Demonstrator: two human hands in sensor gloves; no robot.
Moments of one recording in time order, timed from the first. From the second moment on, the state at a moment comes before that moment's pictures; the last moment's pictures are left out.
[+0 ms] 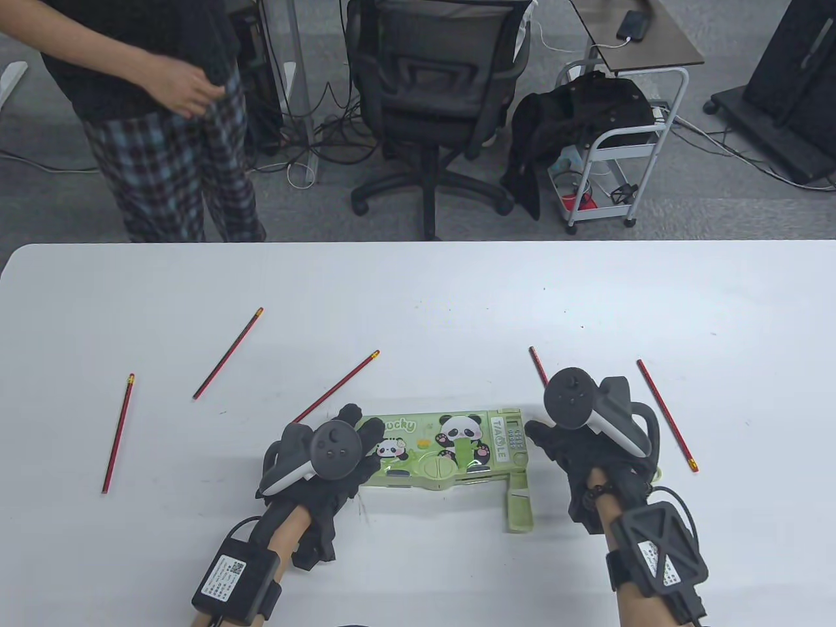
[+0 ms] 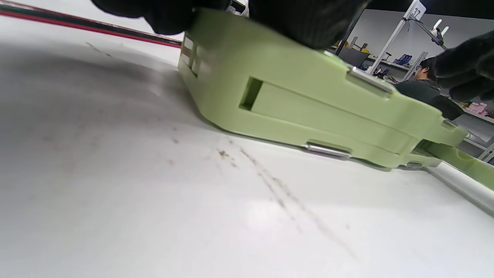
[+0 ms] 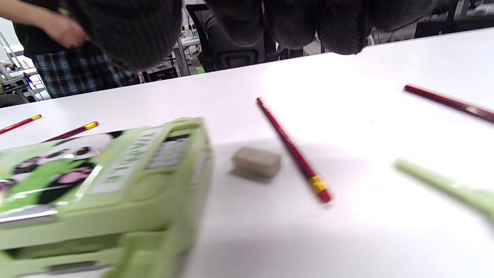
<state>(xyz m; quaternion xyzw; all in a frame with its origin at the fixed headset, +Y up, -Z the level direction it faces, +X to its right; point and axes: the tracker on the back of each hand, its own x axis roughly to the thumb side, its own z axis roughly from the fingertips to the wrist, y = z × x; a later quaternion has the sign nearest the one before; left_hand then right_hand) -0.162 -0.744 -0.301 -0.15 -0.19 0.15 0.96 0.193 -0.671 -0.321 0.04 0.10 0.99 0.10</state>
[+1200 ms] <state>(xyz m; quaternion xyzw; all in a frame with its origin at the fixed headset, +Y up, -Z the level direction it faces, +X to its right) -0.162 -0.744 -0.301 -0.15 -0.19 0.14 0.96 0.171 -0.741 -0.365 0.17 0.14 0.97 -0.11</state>
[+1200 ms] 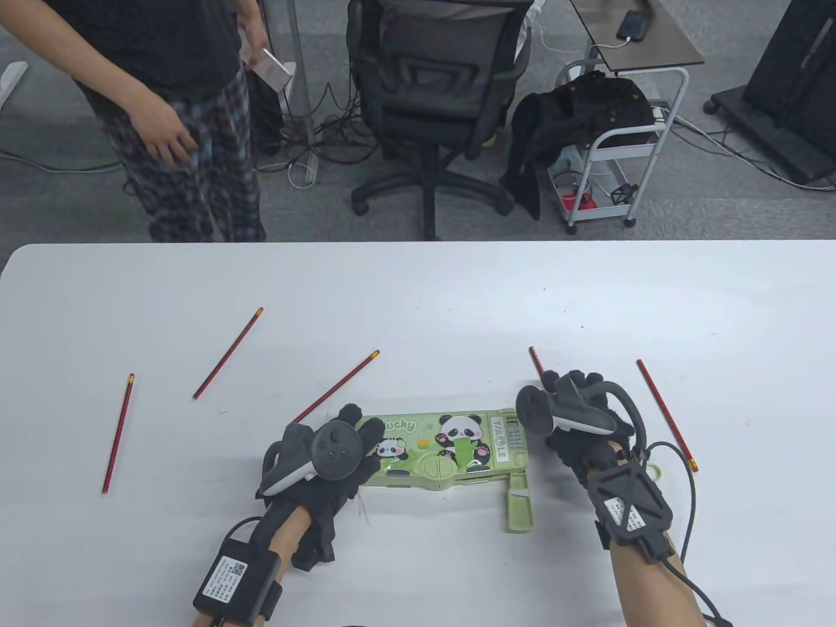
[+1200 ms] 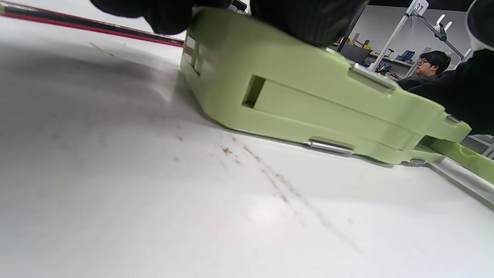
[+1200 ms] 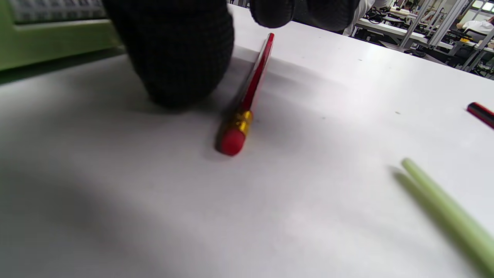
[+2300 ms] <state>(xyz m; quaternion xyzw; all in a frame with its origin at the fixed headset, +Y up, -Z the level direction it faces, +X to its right) -0.162 -0.744 -0.300 -0.15 -0.19 0.14 0.96 0.179 -0.686 -0.274 0.15 0.04 0.99 0.05</state>
